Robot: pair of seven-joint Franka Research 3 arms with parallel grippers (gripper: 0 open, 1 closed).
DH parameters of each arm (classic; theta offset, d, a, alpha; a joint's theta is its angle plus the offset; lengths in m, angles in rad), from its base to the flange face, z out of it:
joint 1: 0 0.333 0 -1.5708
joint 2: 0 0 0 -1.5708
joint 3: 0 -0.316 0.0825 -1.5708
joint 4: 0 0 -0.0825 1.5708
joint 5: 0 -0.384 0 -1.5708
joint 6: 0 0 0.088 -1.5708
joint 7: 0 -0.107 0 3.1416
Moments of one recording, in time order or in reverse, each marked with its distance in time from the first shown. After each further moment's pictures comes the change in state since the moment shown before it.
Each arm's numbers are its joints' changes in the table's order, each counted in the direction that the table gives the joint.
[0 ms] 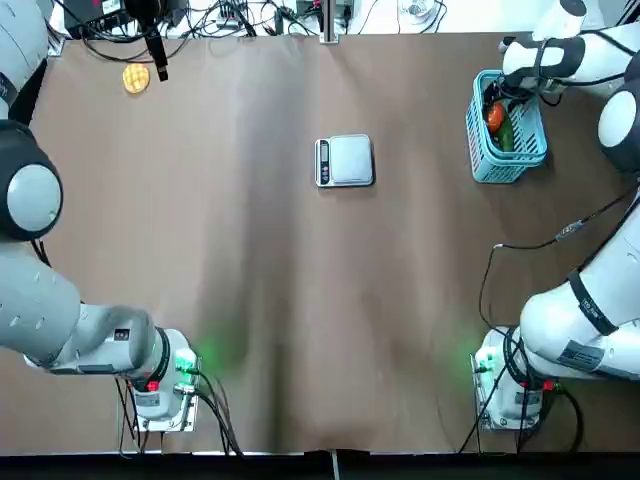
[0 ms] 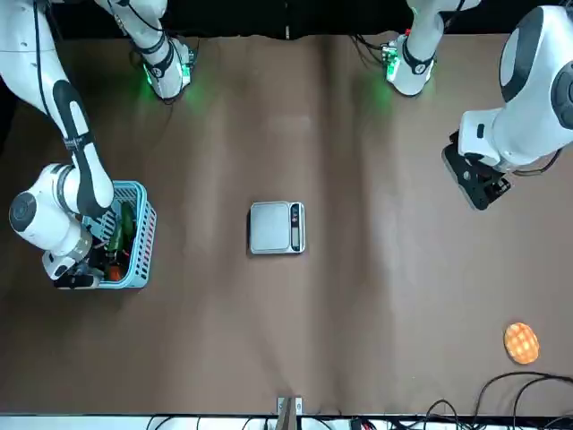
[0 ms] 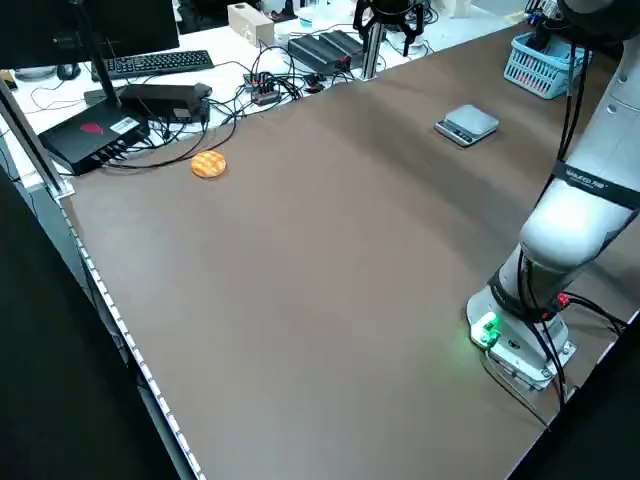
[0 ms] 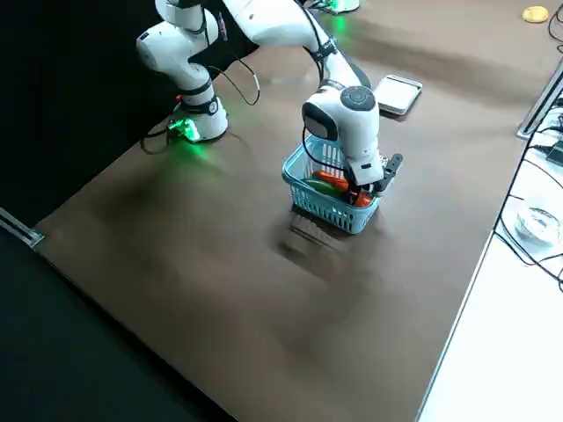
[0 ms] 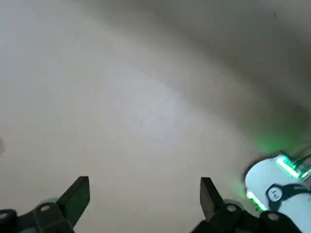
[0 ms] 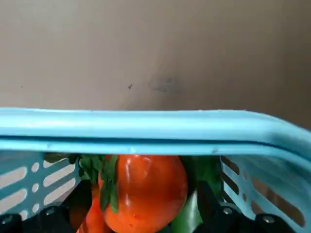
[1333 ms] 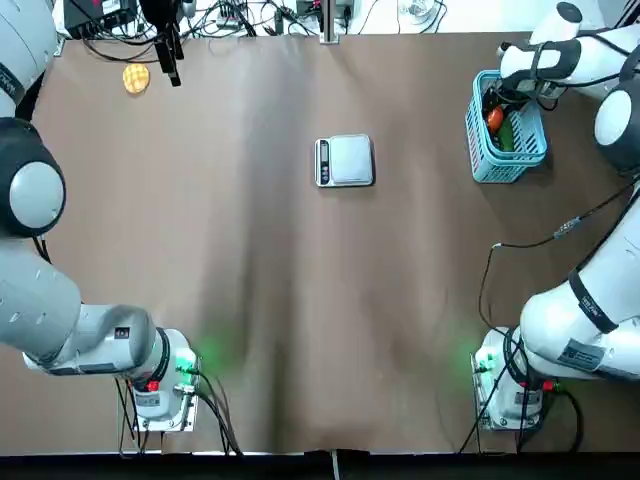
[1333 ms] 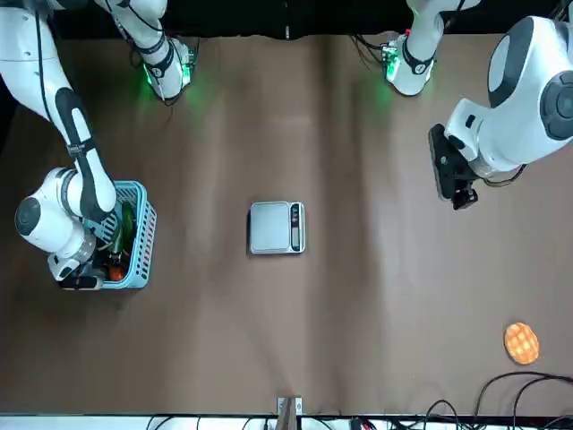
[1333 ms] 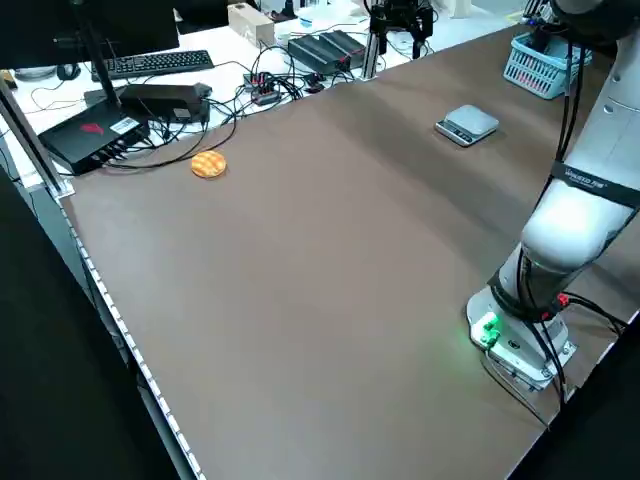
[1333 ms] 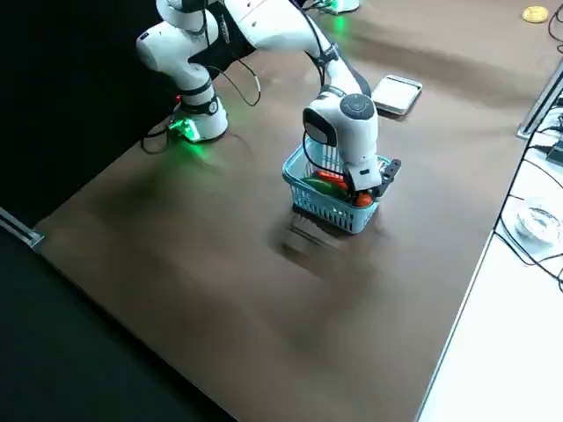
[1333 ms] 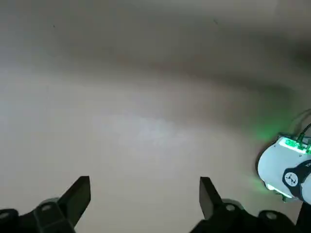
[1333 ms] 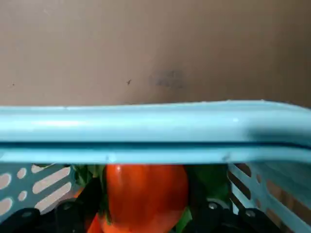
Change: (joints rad) left arm 0.028 0.026 0.057 -0.003 0.120 0.030 -0.367; right arm 0.000 0.031 0.000 0.006 -0.025 0.007 0.000
